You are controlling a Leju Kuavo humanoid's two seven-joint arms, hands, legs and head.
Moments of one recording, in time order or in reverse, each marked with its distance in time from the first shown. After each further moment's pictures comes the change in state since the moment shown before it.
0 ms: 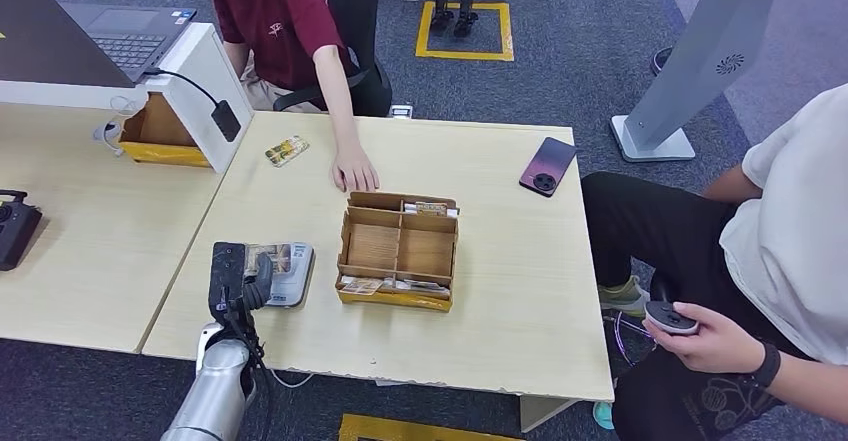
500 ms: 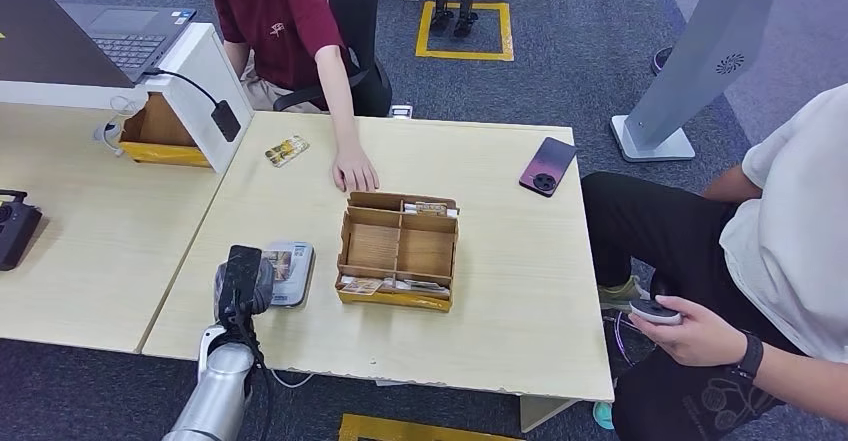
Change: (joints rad) left arm 0.004 -0.001 -0.001 0.024 -0.162 0.070 0.027; right arm 0.000 0.000 0.000 0.000 0.000 0.004 -0.001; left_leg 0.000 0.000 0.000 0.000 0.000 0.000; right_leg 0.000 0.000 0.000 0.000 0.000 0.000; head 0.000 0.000
